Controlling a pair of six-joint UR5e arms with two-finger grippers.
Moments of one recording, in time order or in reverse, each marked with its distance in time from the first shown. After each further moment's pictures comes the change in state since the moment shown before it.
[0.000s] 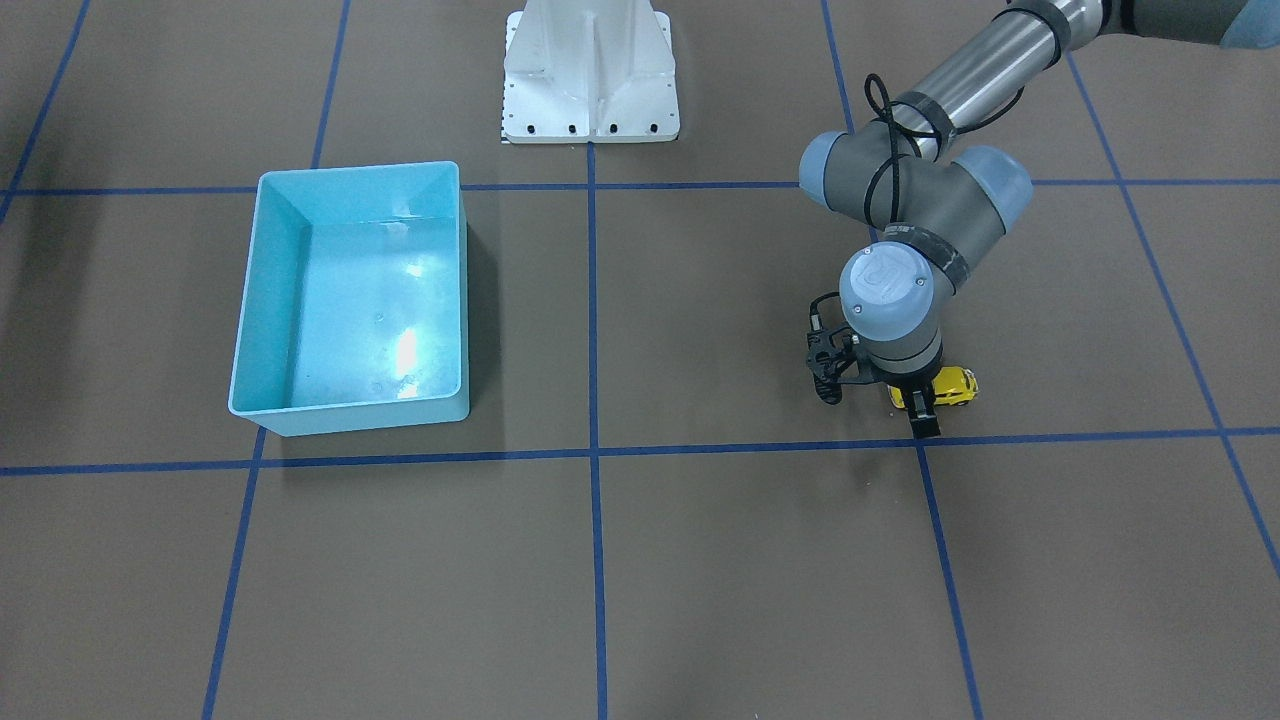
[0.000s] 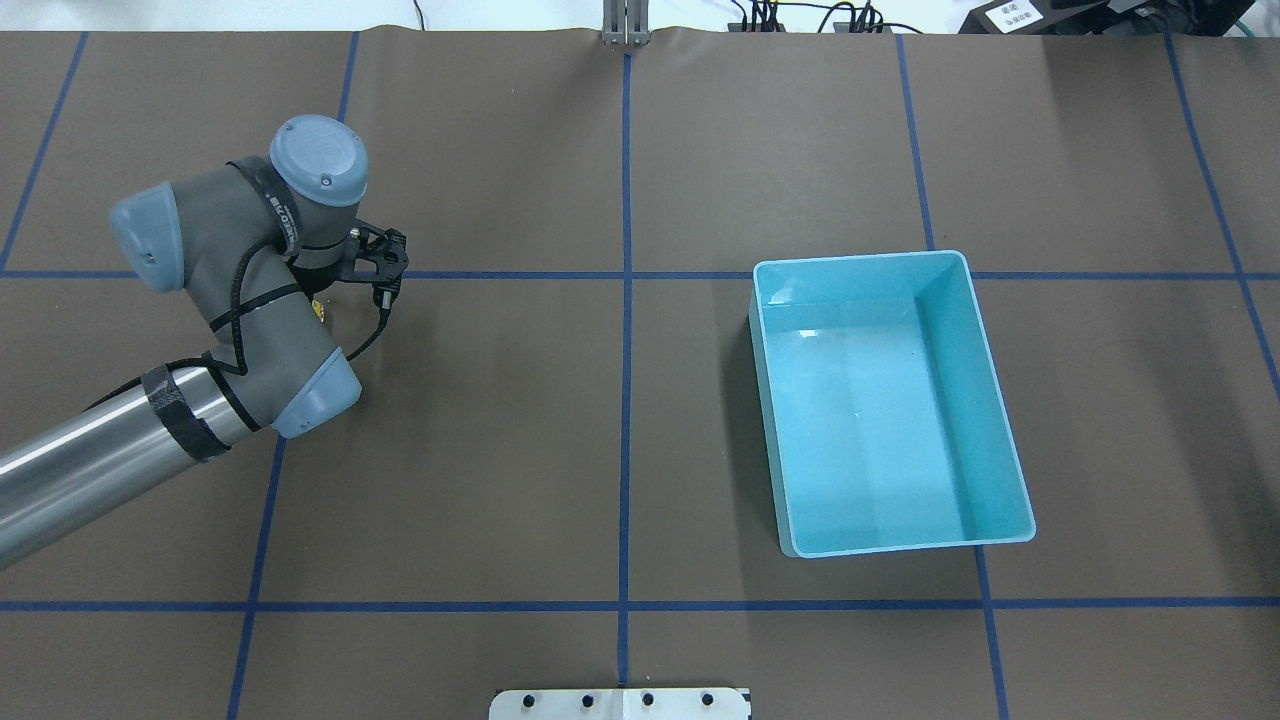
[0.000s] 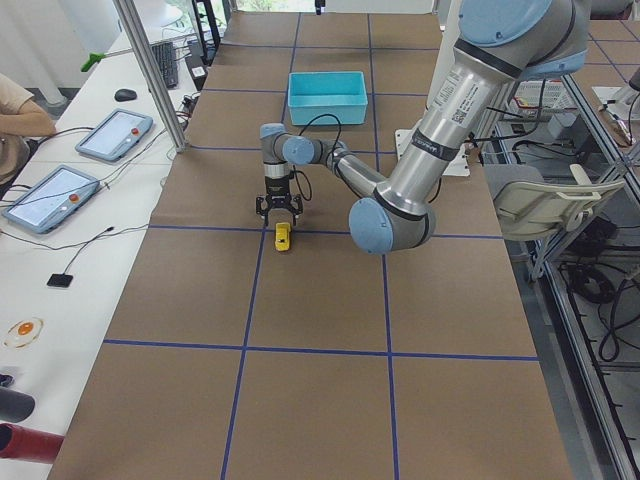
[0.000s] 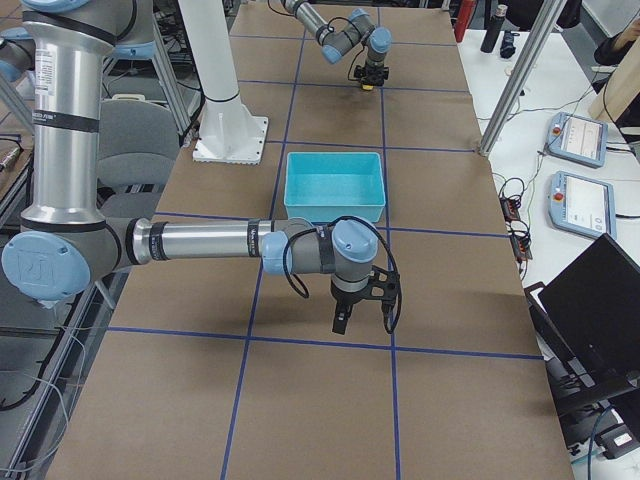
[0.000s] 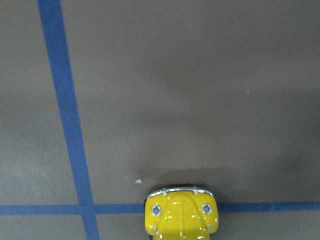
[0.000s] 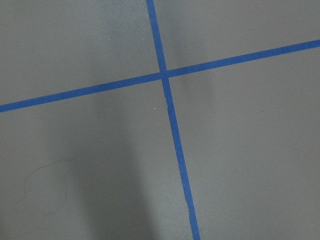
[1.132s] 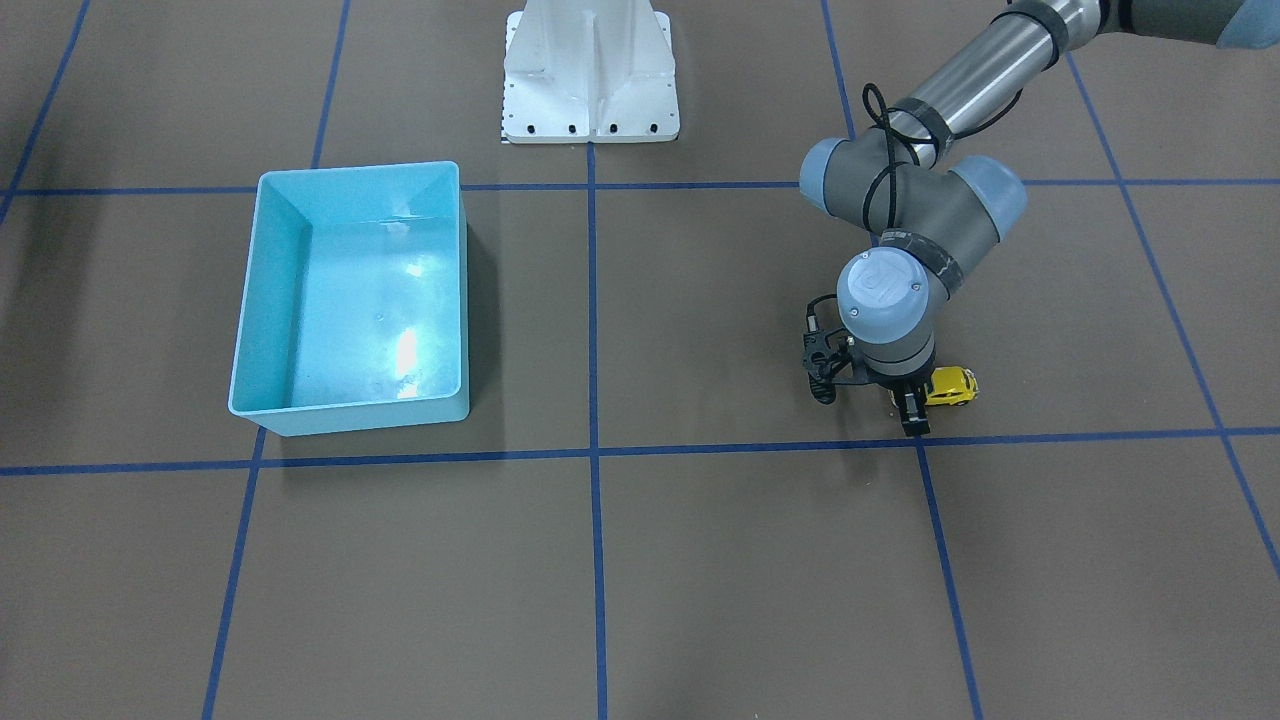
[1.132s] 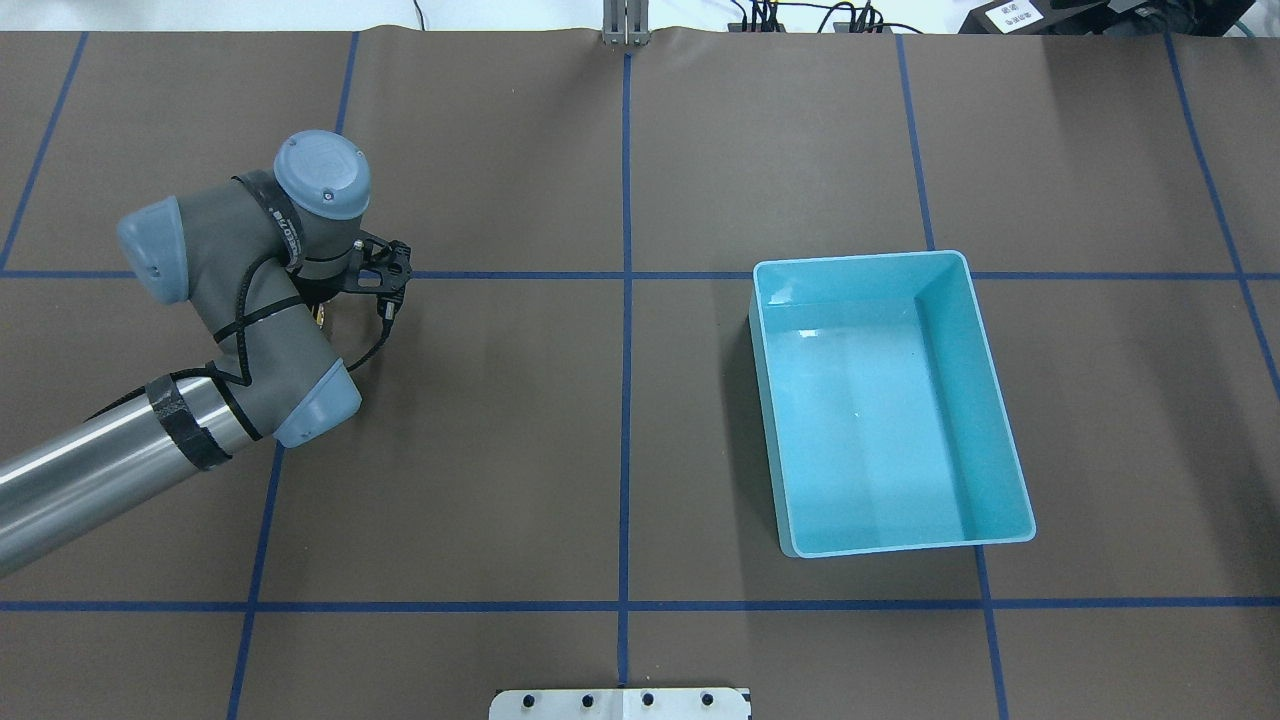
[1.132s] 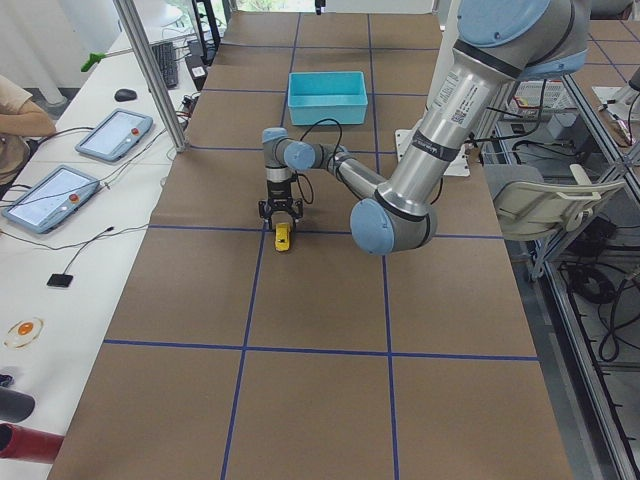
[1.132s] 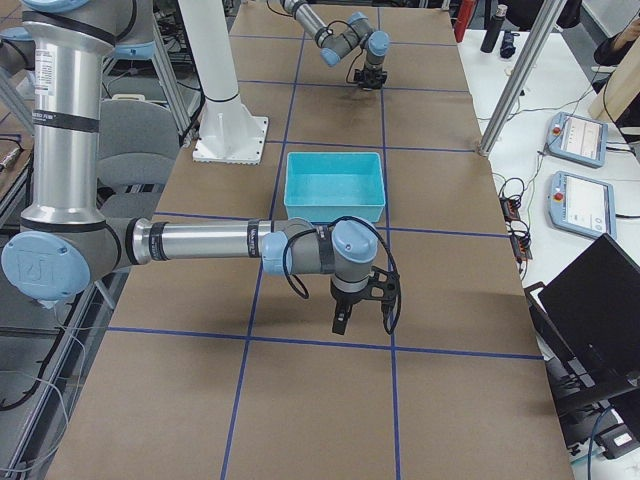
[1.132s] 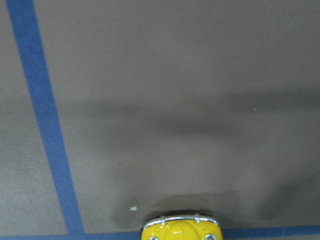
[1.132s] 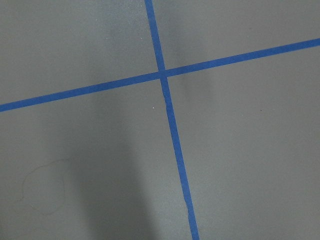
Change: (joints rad) left arm 0.015 0.008 0.012 -0.034 -0.005 0.005; right arm 0.000 -0.001 -0.001 0.000 0.000 0.000
